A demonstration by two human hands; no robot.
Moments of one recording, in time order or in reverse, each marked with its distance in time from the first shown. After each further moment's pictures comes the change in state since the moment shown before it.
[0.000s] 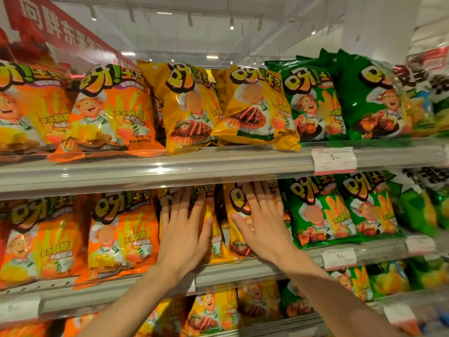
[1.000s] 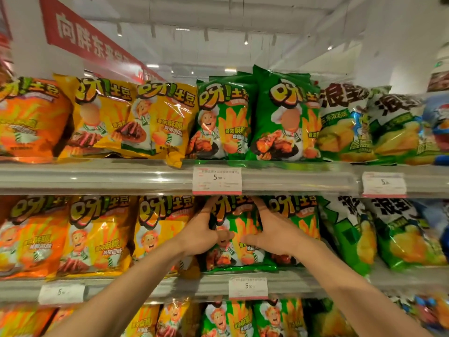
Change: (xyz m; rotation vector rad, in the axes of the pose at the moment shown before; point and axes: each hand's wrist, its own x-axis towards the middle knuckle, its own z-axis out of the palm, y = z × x) left_hand 0.091 0.225 0.053 -0.809 -0.494 -0.287; right_hand 0.021 0.227 -0.109 0.216 -0.535 0.054
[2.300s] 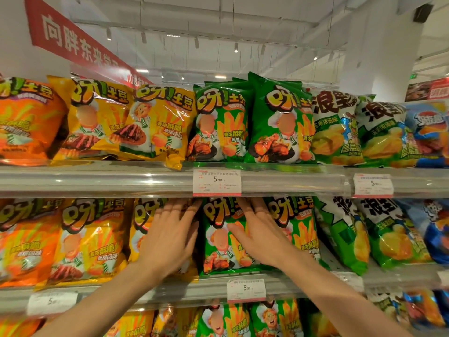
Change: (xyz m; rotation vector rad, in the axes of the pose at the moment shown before) left_hand -0.039 -0.023 -0.026 0.949 0.543 0.360; right_hand -0.003 -0.013 0.028 -0.088 0.277 -0.152
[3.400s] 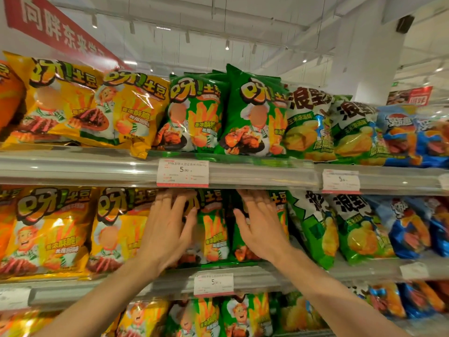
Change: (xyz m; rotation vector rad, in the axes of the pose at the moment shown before) left_hand 0.014 0.057 0.017 -0.328 0.123 -0.095; right_hand -0.018 0.051 -0.018 -0.110 0.245 -0.010
